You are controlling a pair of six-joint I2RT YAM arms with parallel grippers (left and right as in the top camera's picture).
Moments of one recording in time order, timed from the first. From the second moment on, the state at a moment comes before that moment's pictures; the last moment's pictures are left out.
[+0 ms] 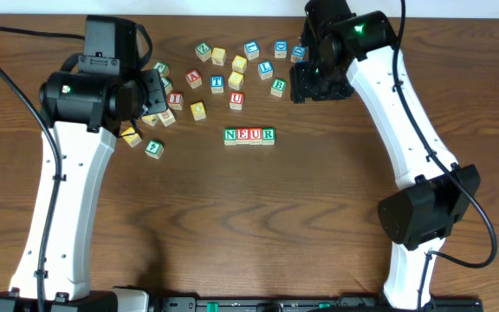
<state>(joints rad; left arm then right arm) -0.12 1.53 1.68 -1.18 -0.06 -0.31 0.36 2.08 2.18 -1.39 -0.10 0.25</state>
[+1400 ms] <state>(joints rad) -0.12 1.64 1.68 -0.86 -0.06 -0.30 0.30 2.14 2.18 -1.07 -0.04 0.26</state>
